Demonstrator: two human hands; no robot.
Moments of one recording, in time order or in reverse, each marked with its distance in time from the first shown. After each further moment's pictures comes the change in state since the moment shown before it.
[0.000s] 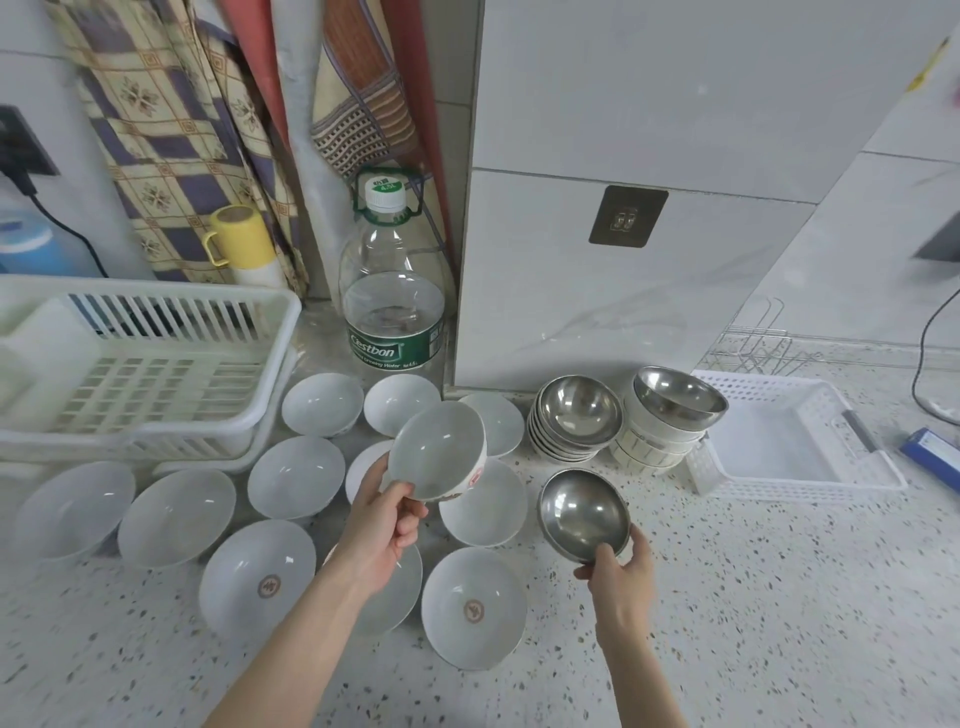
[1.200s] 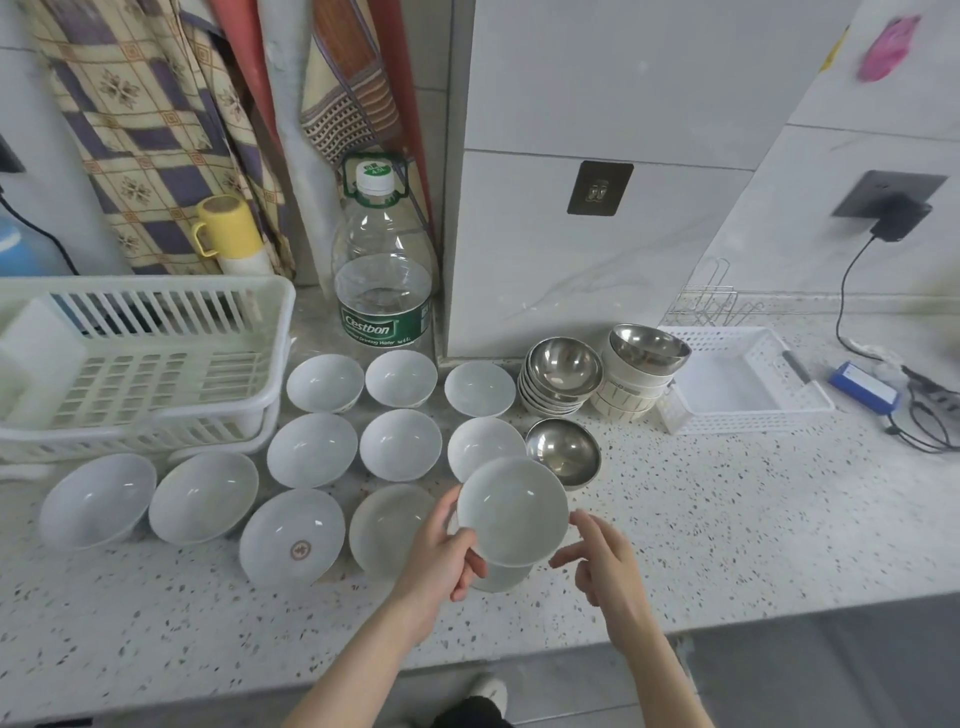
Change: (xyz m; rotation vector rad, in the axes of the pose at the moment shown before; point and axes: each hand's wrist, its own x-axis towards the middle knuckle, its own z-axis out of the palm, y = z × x) left_hand -0.083 -0.041 -0.009 0.415 -0.245 -0.052; right_hand -0.099 -0.004 -0.028 -0.009 -0.356 -0.098
